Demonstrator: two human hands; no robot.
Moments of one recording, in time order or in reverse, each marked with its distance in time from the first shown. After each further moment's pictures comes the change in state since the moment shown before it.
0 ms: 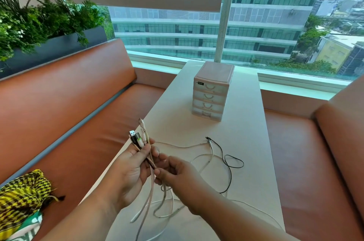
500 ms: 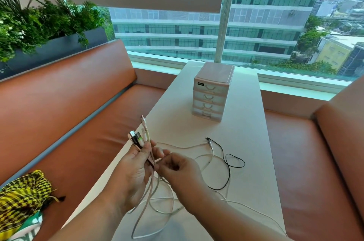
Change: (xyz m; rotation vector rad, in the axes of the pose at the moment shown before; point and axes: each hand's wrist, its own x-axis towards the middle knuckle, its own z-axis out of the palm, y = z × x) left_hand -0.007 -0.002 0.017 -0.010 0.081 0.069; right_hand -0.002 -0.014 0.011 0.031 0.218 -0.013
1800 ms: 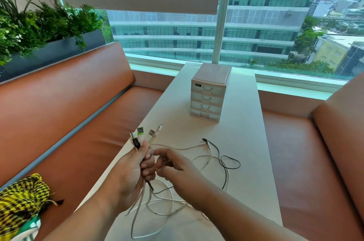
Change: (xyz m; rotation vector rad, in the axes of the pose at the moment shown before) left_hand 0.005 0.002 -0.008 0.144 -0.107 -0.081; right_hand -0.005 -0.019 -0.019 -0.122 -0.269 -0.103
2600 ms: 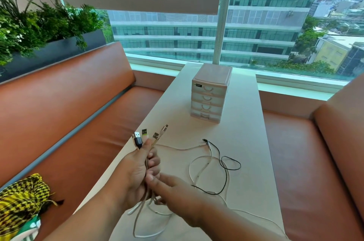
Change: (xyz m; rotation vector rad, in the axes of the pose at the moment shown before) left_hand 0.003 0.004 0.012 -0.148 0.057 -0.141; right_hand -0.012 0.012 0.017 0.123 -0.219 0.224
